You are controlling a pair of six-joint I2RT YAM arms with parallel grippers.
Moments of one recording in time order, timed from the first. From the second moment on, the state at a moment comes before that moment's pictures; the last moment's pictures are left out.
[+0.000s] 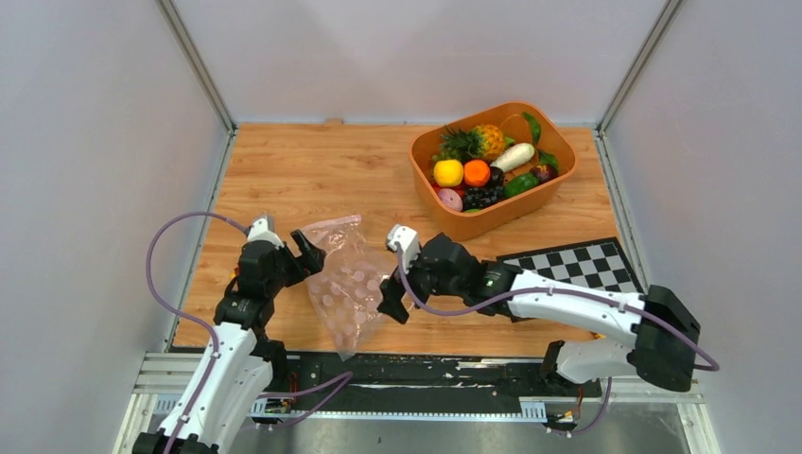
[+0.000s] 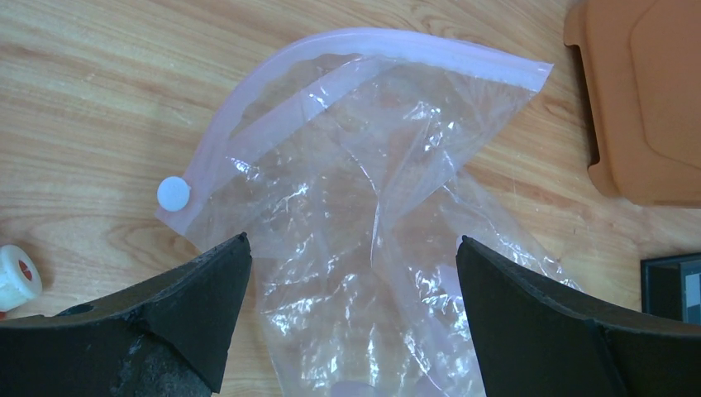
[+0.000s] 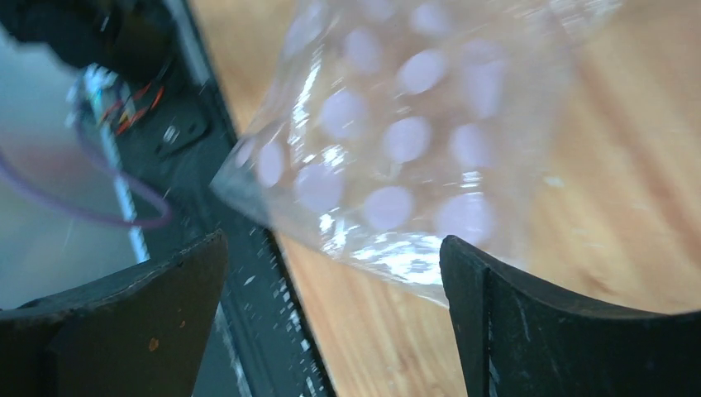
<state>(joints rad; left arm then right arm) -0.14 0.61 0.38 -0.31 0.03 -0.58 1.10 1.33 0.85 -0.10 -0.25 0.17</state>
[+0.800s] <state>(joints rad) -0.16 0.82 0.34 -0.08 0.27 -0.54 1.17 1.54 0.99 -0.14 -0.38 0.16</state>
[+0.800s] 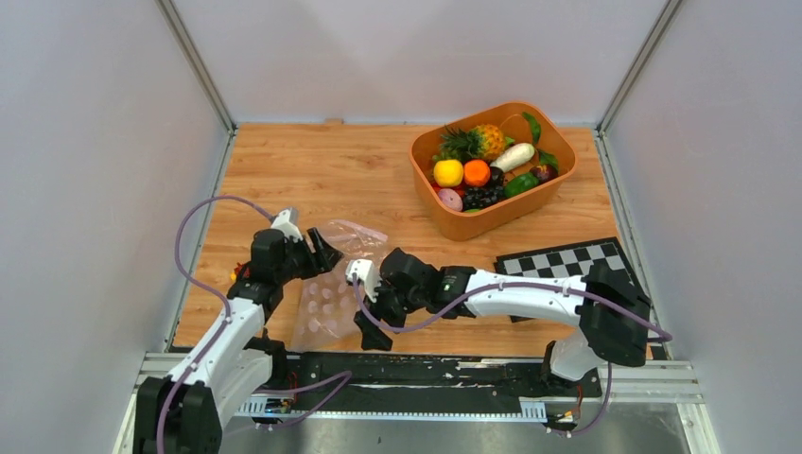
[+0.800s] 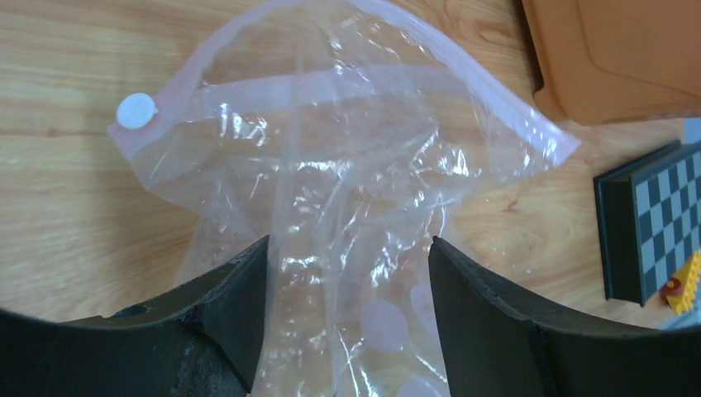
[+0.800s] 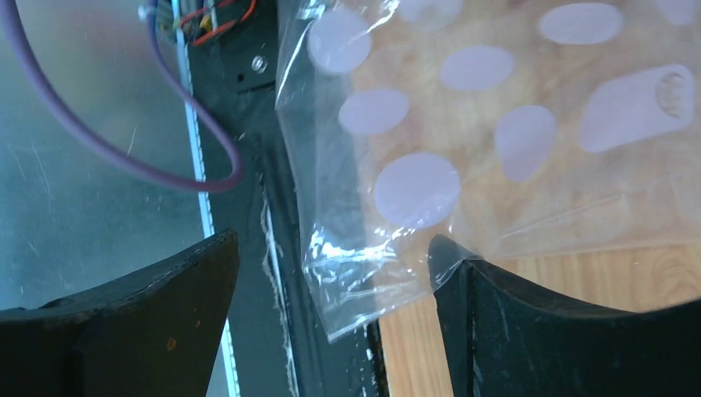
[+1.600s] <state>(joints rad) -0.18 0.54 0.44 -0.31 0.24 -0.44 0.86 1.45 1.07 -0.14 -0.10 0.03</state>
